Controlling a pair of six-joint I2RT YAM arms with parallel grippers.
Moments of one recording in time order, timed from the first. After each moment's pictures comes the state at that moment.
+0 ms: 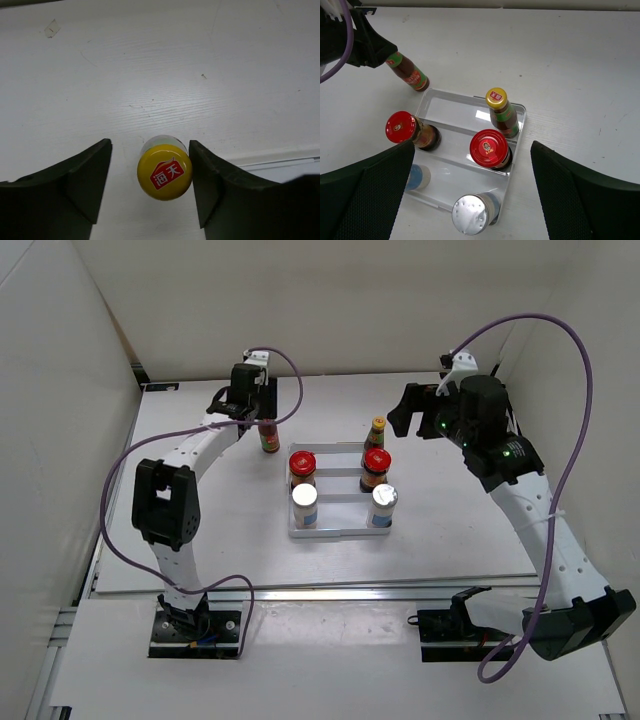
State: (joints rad) left arm -0.30 1.89 1.56 -0.21 -0.19 -0.08; right arm 0.38 1.19 1.38 -0.54 -0.08 0.23
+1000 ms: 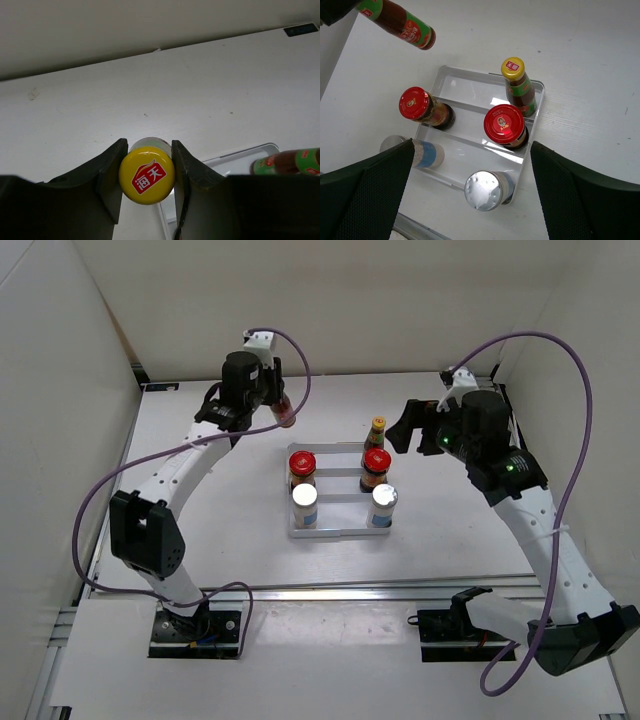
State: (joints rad) left arm -0.38 1.68 1.55 -0.16 -0.12 -0.10; right arm 0.38 1.11 1.29 -0.57 -0.15 0.28
